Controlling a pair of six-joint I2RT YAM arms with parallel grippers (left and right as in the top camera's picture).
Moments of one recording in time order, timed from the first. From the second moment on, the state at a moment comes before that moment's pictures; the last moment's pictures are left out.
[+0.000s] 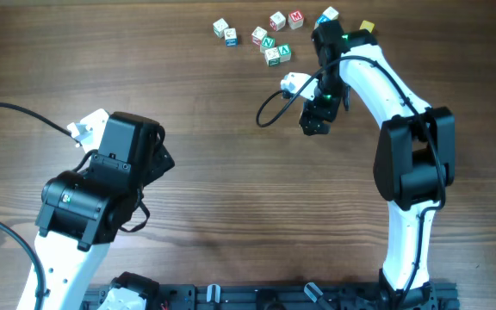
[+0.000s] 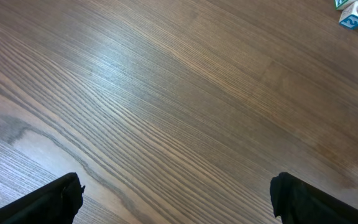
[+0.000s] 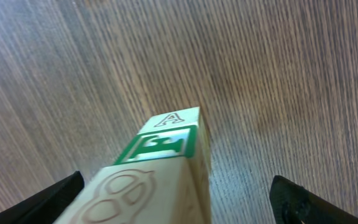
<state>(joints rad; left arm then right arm) -0.34 1.06 1.23 -1.27 -0.41 -0.82 0.25 2.25 1.84 -1.18 -0.16 -0.98</state>
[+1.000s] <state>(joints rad) -0.34 1.06 1.23 -1.28 -0.41 -0.82 0.25 2.26 1.84 -1.17 -0.18 -0.99</state>
